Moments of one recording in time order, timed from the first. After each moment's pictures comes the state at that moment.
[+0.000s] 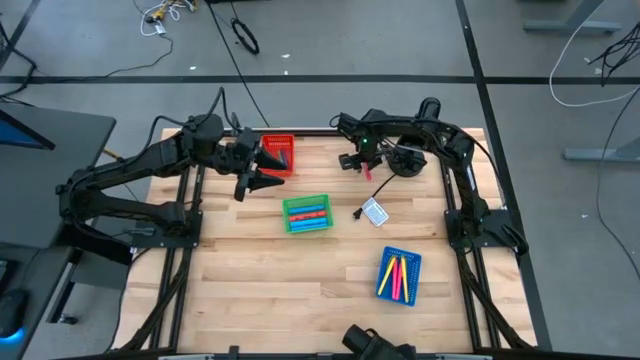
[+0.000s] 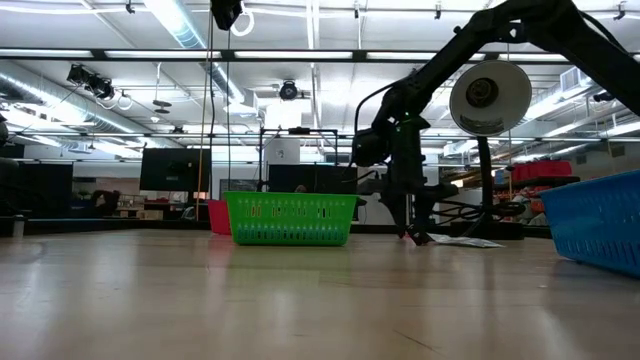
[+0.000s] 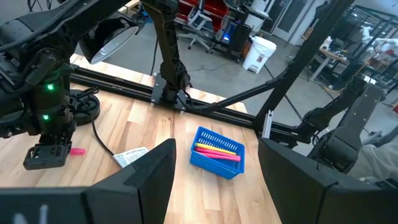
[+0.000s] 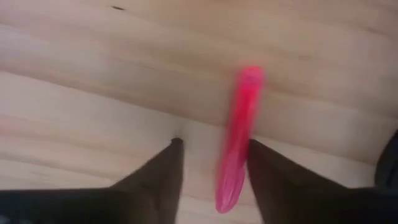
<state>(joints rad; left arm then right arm) 0.31 1.05 1.09 -0.27 0.44 -0.25 -0.64 2.15 1.56 -1.03 -0.11 0.65</state>
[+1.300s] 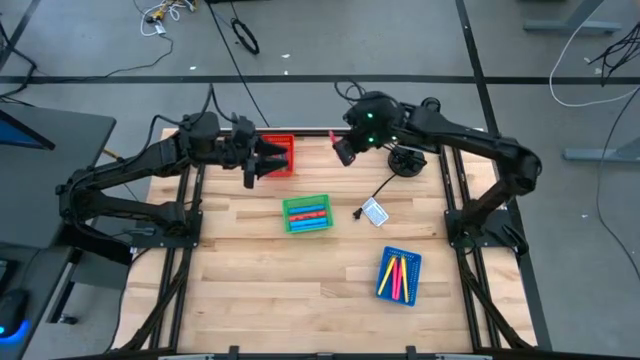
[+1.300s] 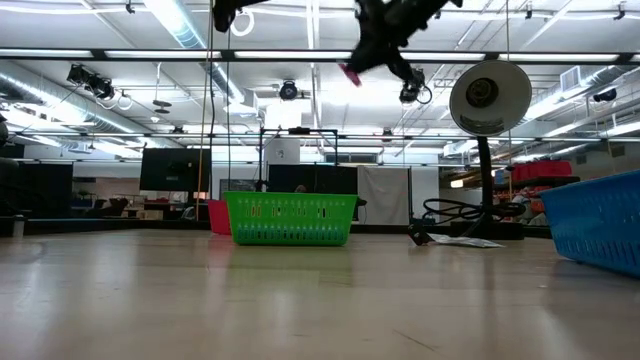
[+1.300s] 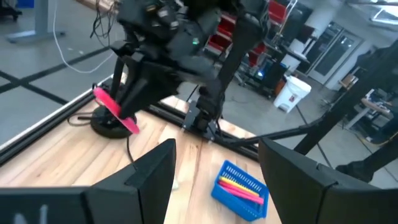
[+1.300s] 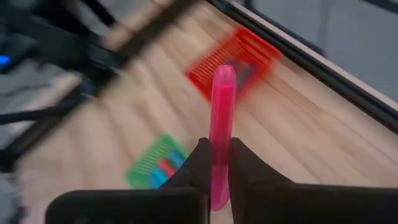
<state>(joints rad) 0.31 1.05 1.09 -0.19 0.24 -0.39 -0.40 1.59 1.56 -0.72 -0.12 0.40</state>
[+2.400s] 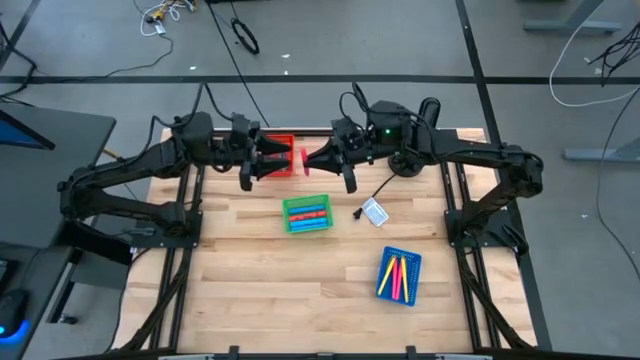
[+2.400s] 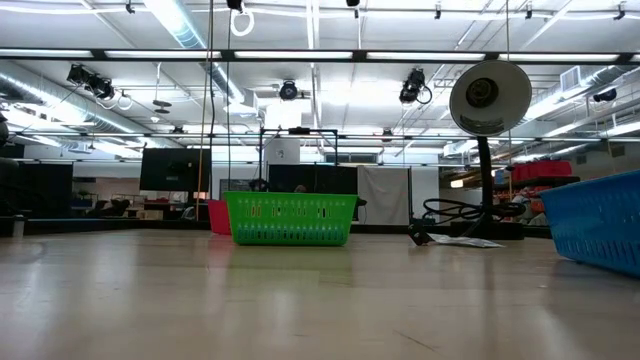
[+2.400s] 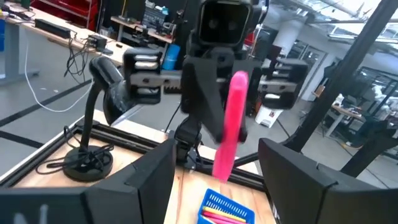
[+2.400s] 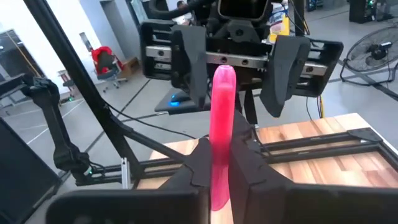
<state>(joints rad) 0.27 1.06 1.11 -0.04 0.25 -0.36 -0.18 1.54 1.56 -0.15 -0.38 0.23</state>
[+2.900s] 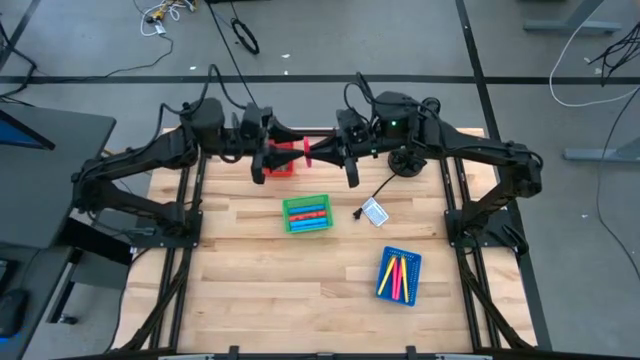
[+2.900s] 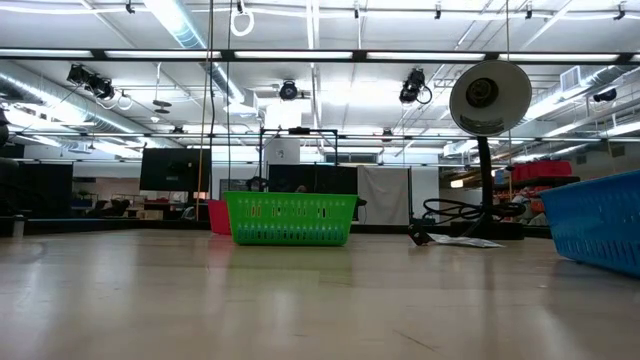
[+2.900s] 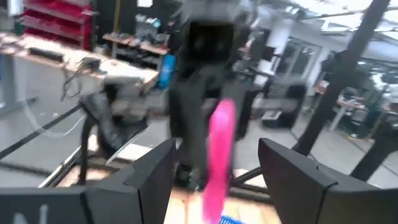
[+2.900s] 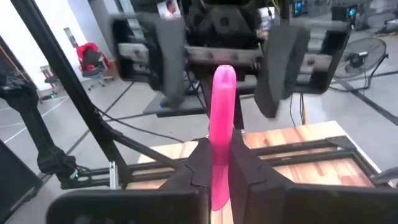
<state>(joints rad) 0.24 1.21 1.33 -0.08 0.24 -0.27 -0.17 1.55 1.69 -0.28 -0.32 0.18</state>
